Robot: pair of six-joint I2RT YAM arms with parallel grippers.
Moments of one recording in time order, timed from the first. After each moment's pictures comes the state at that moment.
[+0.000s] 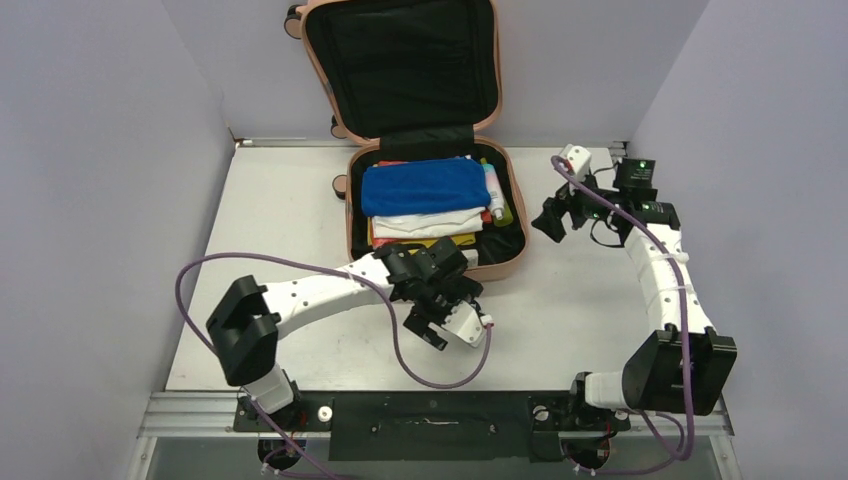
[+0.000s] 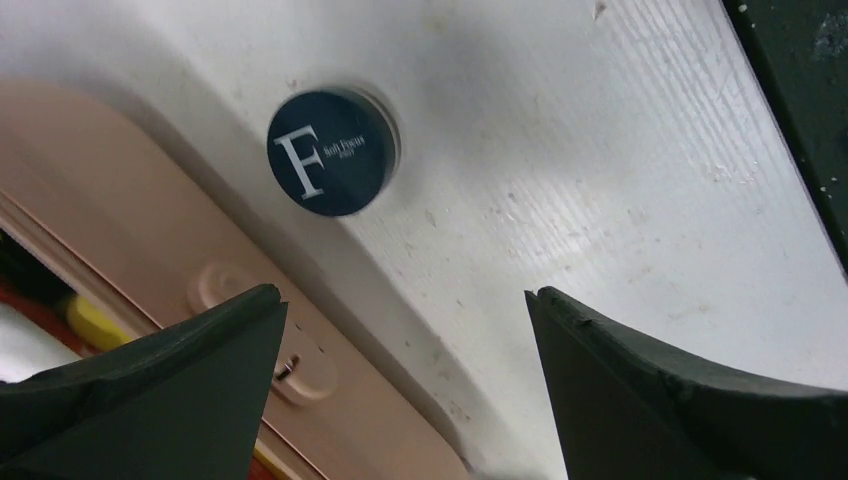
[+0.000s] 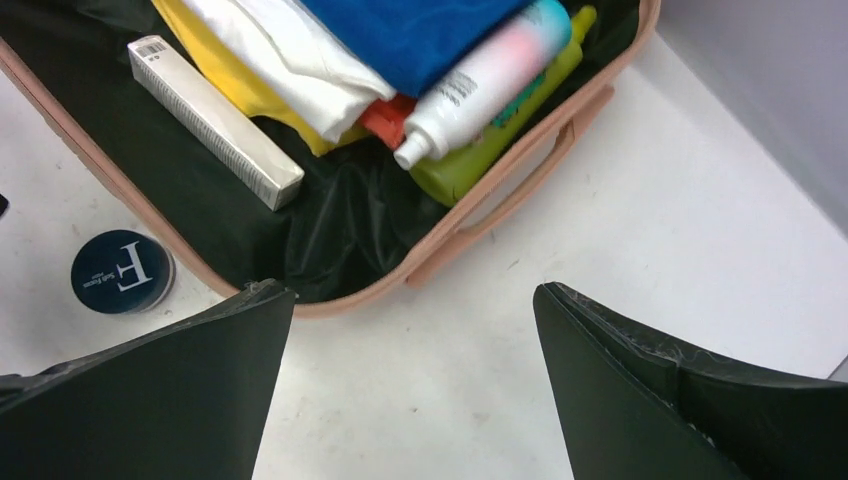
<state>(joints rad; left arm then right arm) -1.03 1.62 1.28 -0.80 0.27 1.11 -0.07 1.35 1.23 -0.61 -0.77 -0.70</state>
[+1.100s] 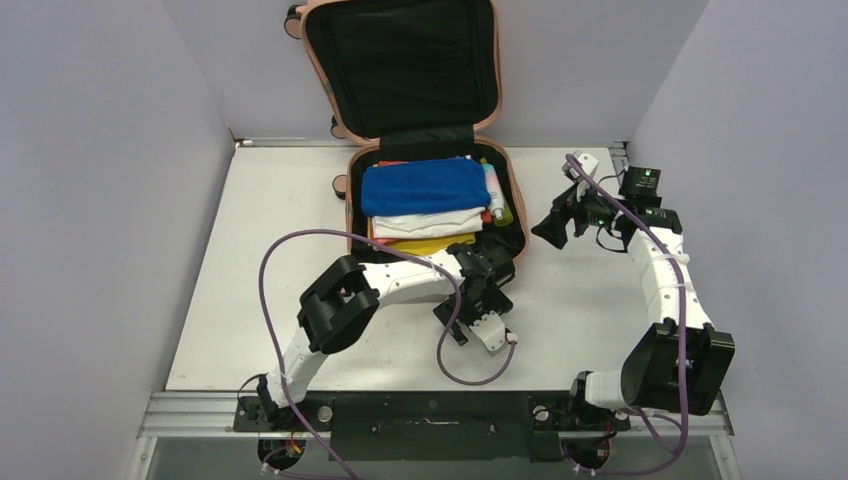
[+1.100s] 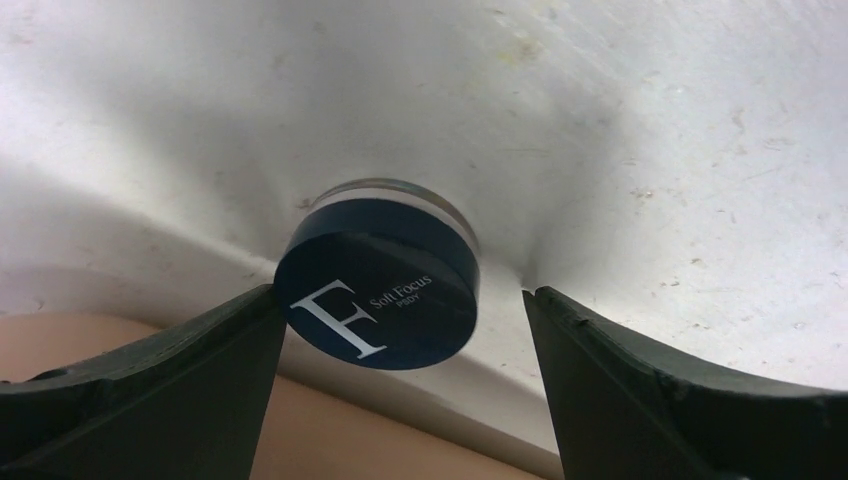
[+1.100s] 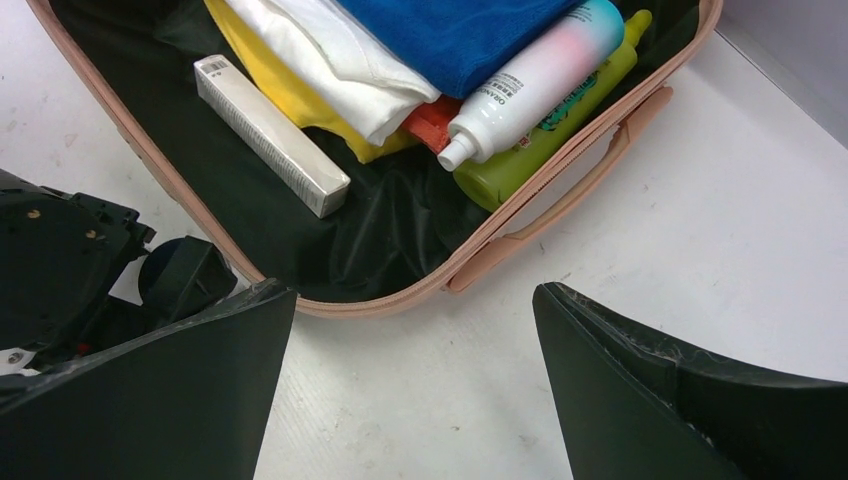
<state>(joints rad) -1.09 2.15 1.69 -0.94 0.15 1.43 -0.17 1.35 1.15 -0.58 -0.96 -0.67</state>
